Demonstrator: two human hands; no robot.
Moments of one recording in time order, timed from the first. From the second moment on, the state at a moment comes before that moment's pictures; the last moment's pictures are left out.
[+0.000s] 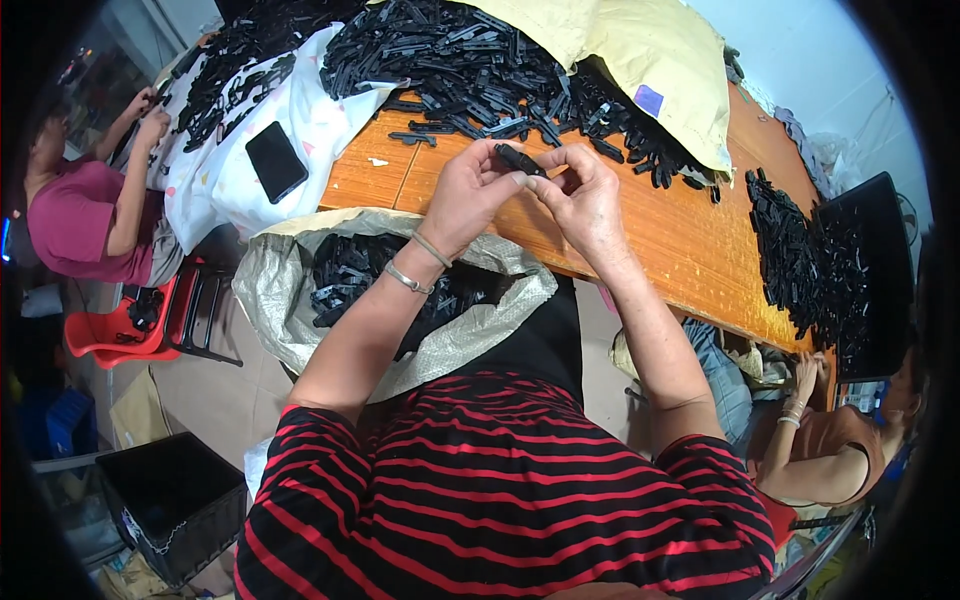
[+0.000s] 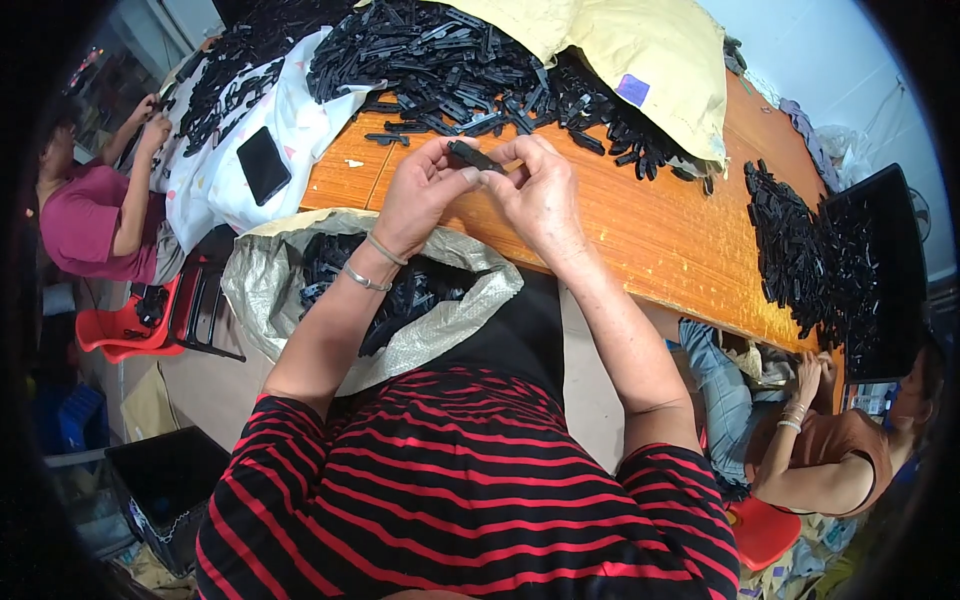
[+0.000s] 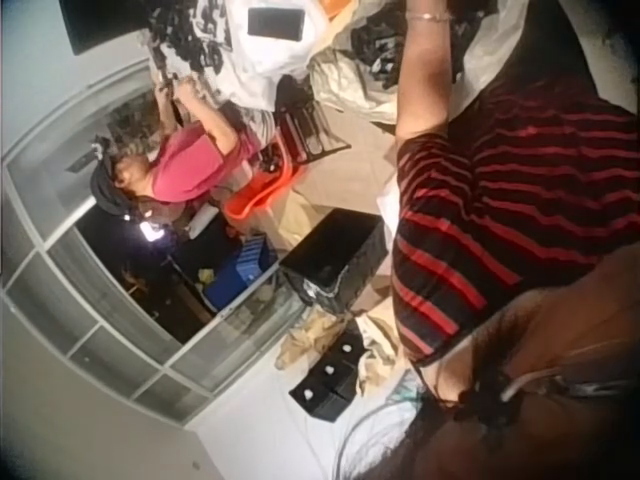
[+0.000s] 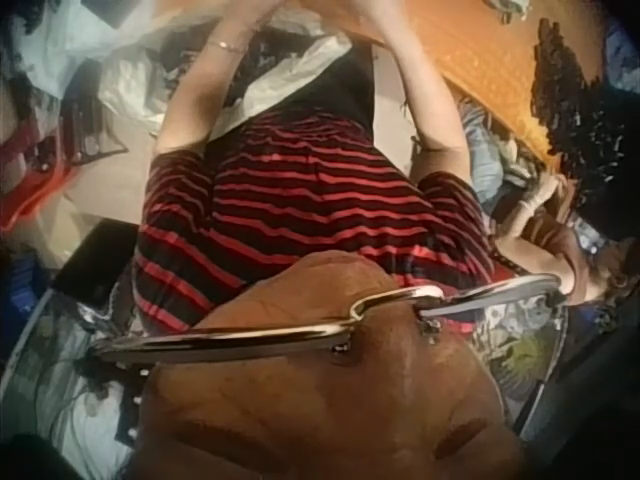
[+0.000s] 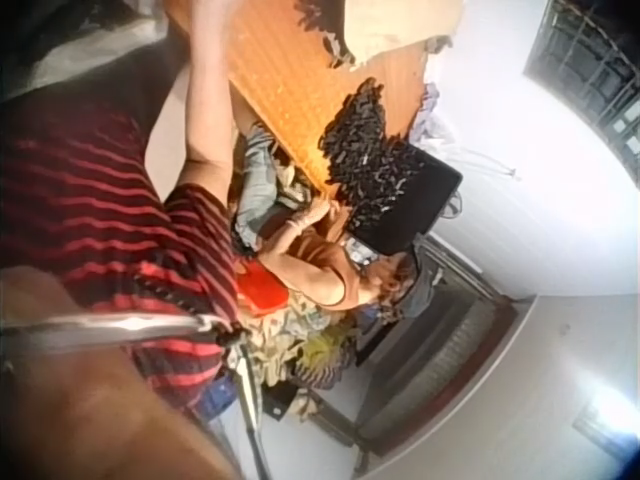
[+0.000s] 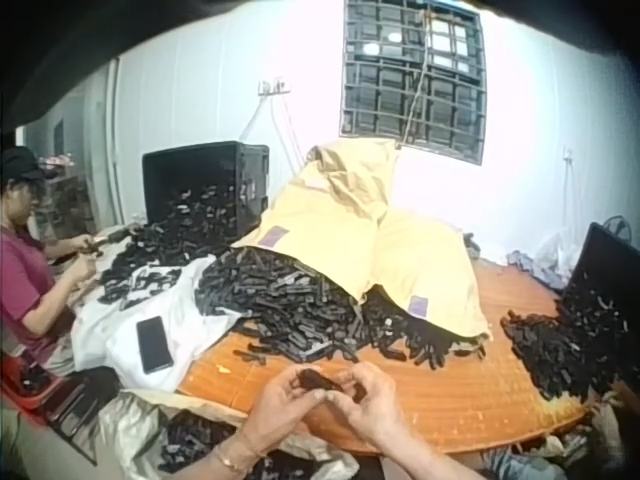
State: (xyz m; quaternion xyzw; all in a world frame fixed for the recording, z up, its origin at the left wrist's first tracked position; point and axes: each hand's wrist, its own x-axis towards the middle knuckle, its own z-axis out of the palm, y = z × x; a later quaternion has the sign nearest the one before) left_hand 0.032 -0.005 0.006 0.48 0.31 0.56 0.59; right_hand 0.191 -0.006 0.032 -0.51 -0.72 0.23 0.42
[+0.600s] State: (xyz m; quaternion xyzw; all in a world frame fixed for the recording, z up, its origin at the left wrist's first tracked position) left_hand 0.030 -0.028 0.028 0.56 0.34 0.60 0.46; right_hand 0.177 -0.008 0.033 -0.45 -0.67 0.38 0.44
